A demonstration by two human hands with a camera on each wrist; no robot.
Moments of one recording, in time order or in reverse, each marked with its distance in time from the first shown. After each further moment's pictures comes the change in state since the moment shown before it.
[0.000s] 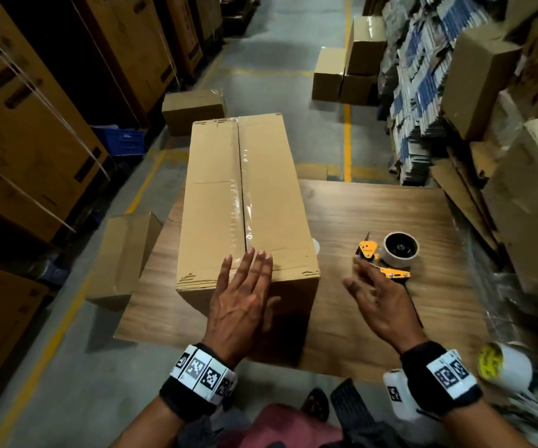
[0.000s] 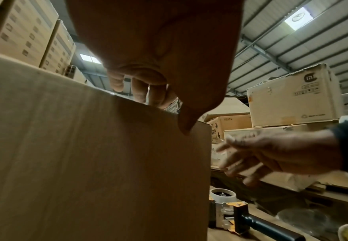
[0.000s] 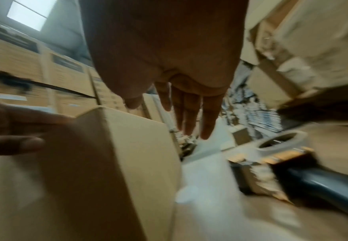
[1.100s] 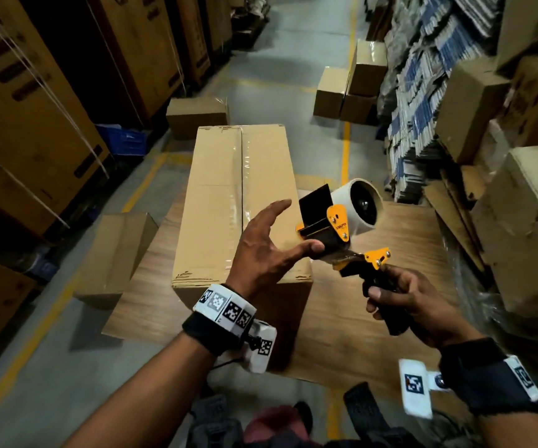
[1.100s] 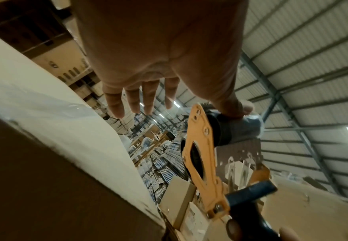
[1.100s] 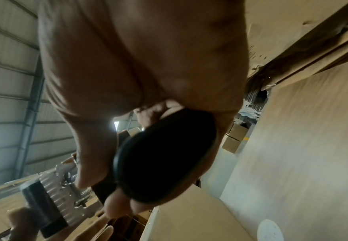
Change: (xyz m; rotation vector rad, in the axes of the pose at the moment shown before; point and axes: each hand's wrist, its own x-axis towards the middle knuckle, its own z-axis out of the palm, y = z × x) left_hand 0.092 0.024 -0.060 -1.099 0.134 -0.338; right_hand 0.006 -0.044 -0.089 0.675 -0.397 0.207
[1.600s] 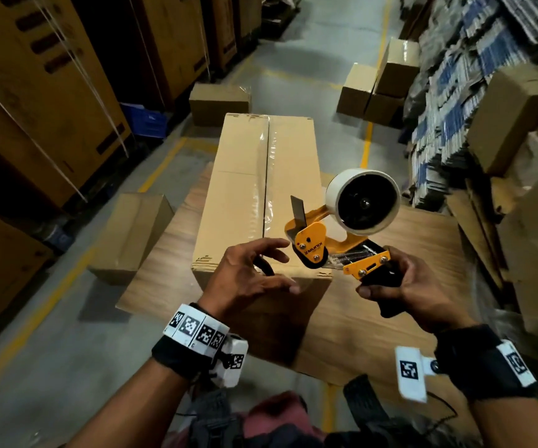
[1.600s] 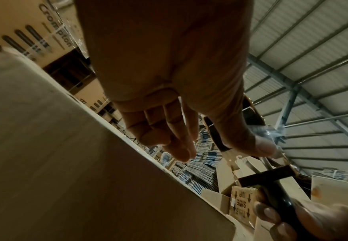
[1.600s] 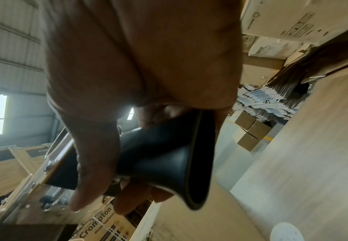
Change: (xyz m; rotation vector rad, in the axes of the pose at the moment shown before) left_hand -0.049 -0.051 -0.055 -0.103 -0.148 -0.064; right_hand 0.026 -0.023 0.032 -0.171 -0.045 -0.074
